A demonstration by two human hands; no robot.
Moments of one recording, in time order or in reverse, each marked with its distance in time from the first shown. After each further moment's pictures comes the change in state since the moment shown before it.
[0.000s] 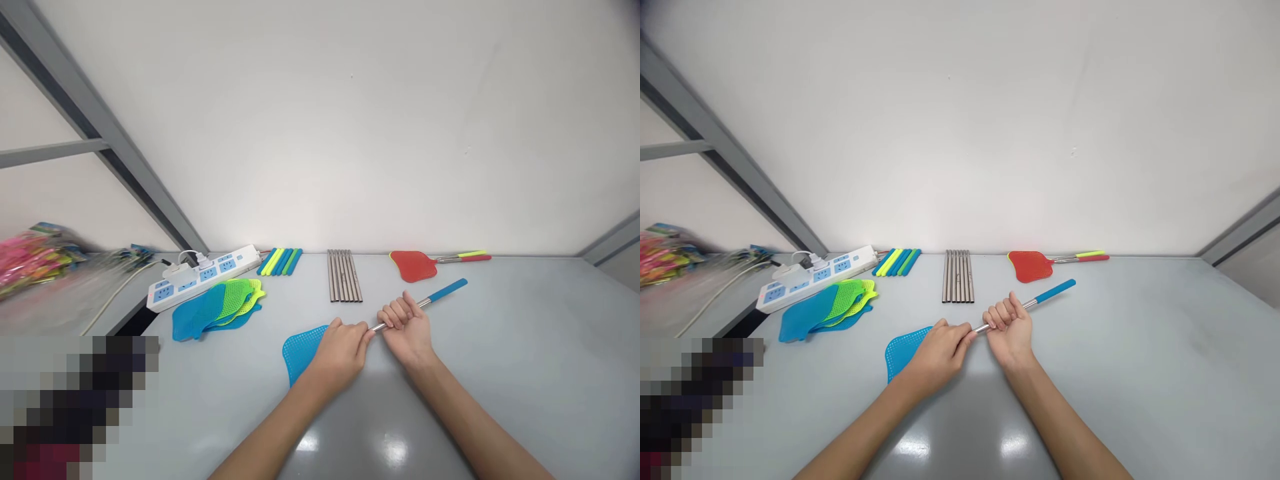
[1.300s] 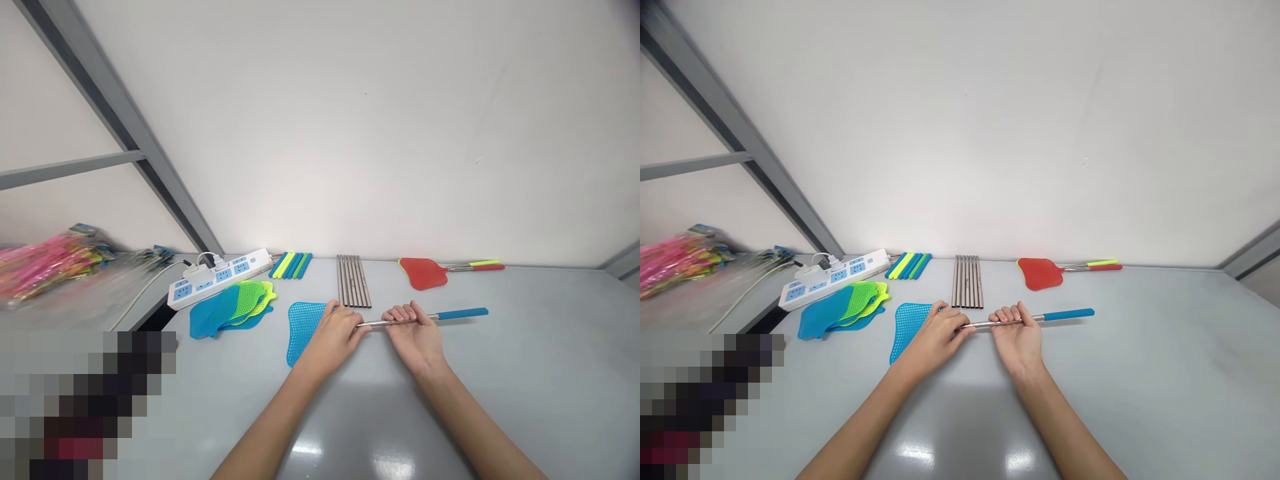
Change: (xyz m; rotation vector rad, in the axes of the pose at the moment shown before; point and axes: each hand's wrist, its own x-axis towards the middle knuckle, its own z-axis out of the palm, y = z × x) left_hand 0.002 -0.027 -0.015 -0.045 0.146 0.071; right_hand 0.000 0.002 0.002 0.041 0.069 0.011
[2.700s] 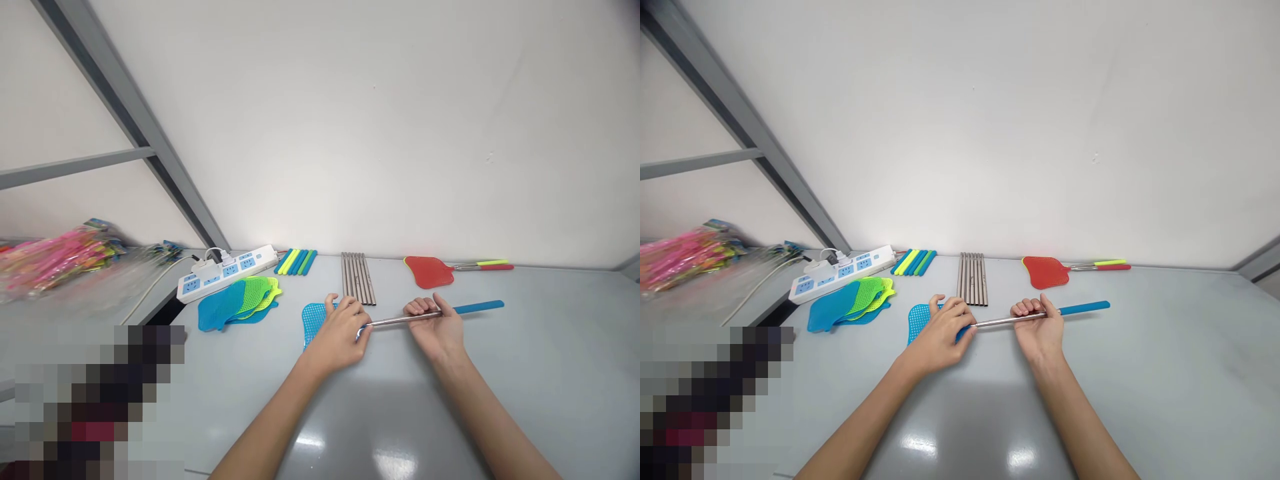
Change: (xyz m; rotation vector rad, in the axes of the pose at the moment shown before) left_hand -0.001 0.010 -0.009 0.048 -0.010 -0.004; right_hand 0.008 -0.027 0.000 -0.127 0.057 -0.104
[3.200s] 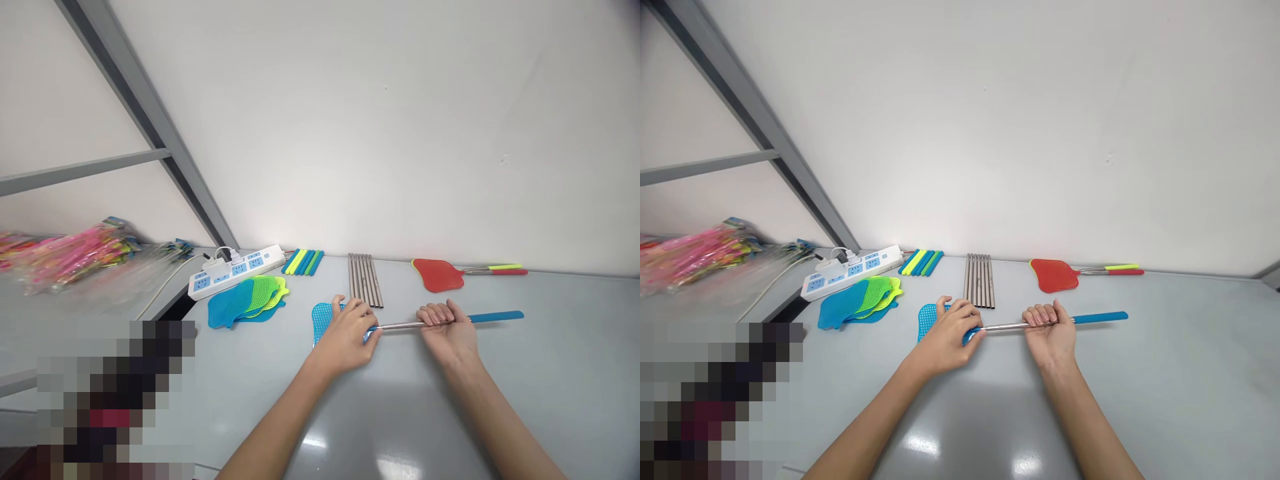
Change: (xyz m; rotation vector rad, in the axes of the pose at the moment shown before) left_hand -0.001 0.001 -0.002 -0.021 0.009 -0.023; right_hand -0.003 -0.004 0.002 0.049 0.055 -0.014
